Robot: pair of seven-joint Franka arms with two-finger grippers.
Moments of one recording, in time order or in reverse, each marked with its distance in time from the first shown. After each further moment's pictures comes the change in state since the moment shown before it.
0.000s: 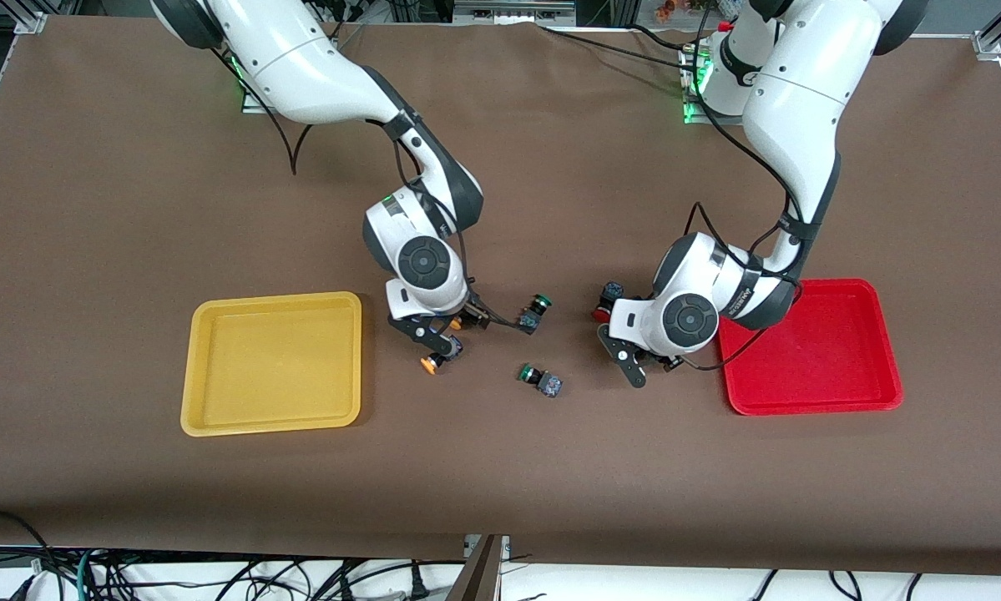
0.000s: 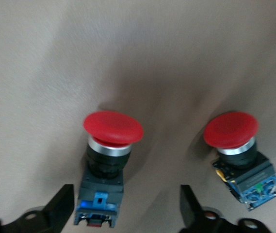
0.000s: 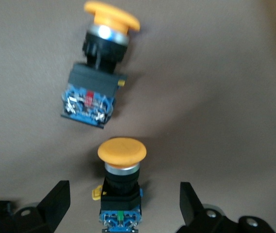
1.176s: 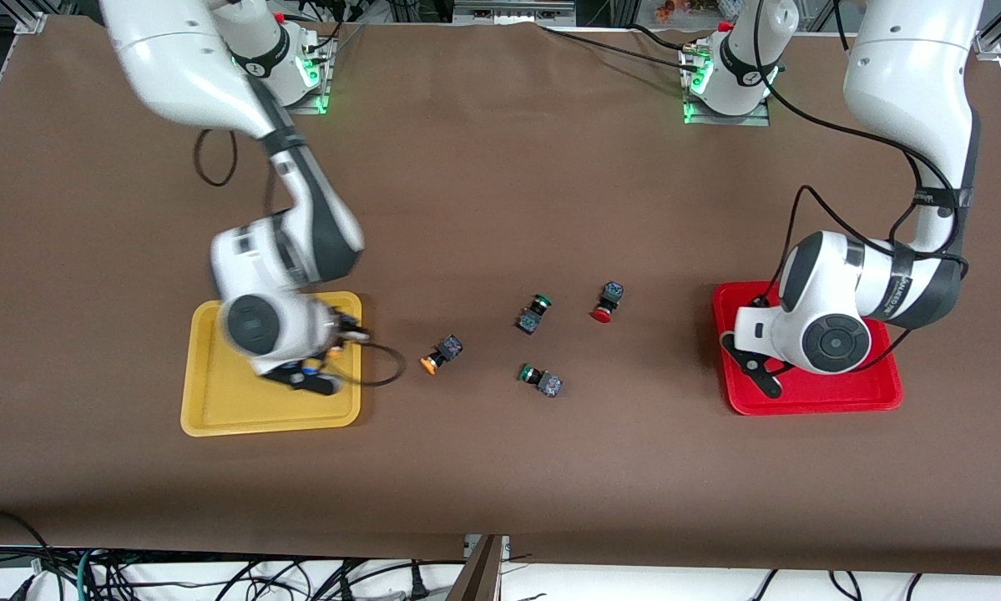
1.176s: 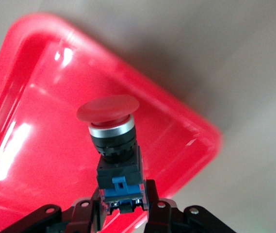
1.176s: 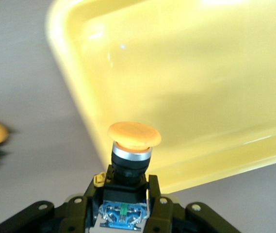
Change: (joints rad) left arm 0.209 -0.121 0.048 0.035 0.194 -0.297 0.087; right arm -0.360 -0.135 -0.037 0.040 -0.003 -0.356 -0.689
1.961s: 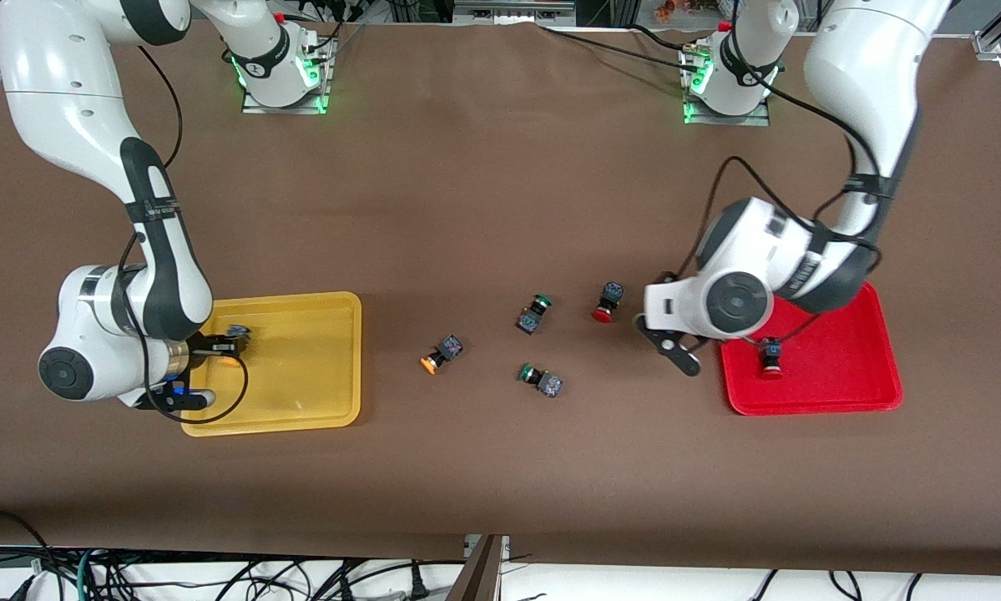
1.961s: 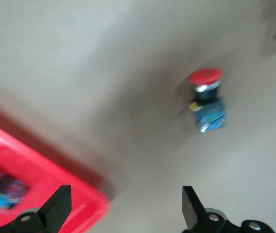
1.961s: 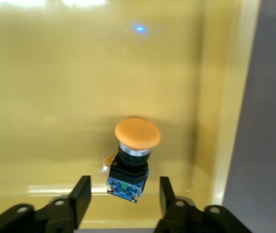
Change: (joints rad) left arm -0.029 -0.029 -0.299 -0.004 -0.045 -0.035 -0.488; right arm -0.241 0.069 -0.012 -0.040 -0.014 0.031 -0.445
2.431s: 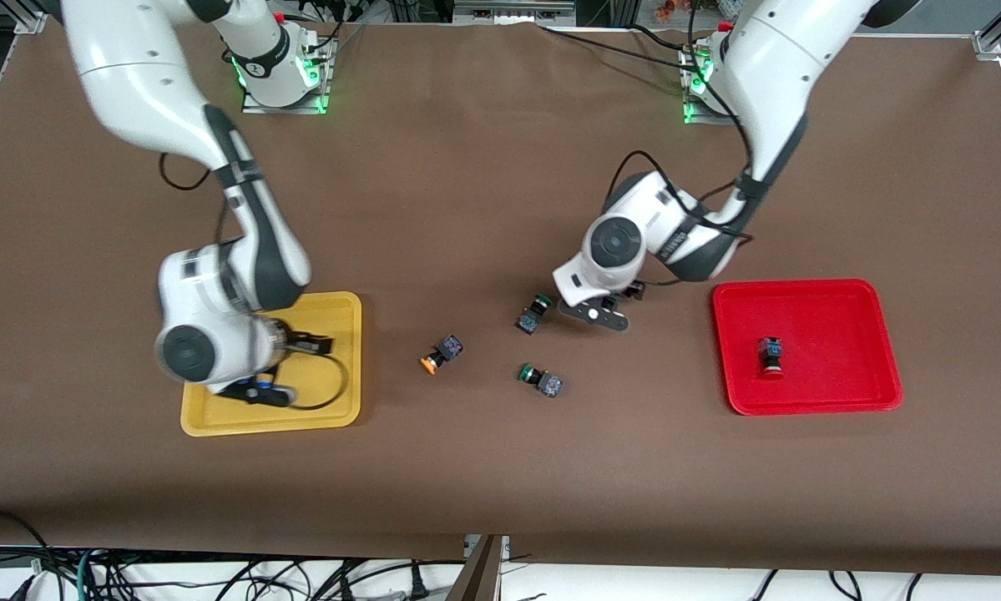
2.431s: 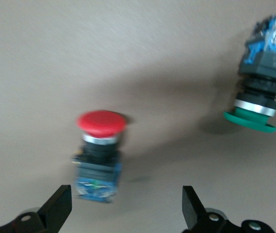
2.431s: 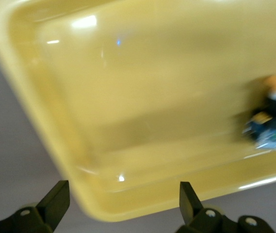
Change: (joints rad) left arm -0.166 0.018 -0.015 -0.275 0.090 0.409 -0.677; right arm 0.273 -0.035 0.023 0.016 0.002 0.043 0.551
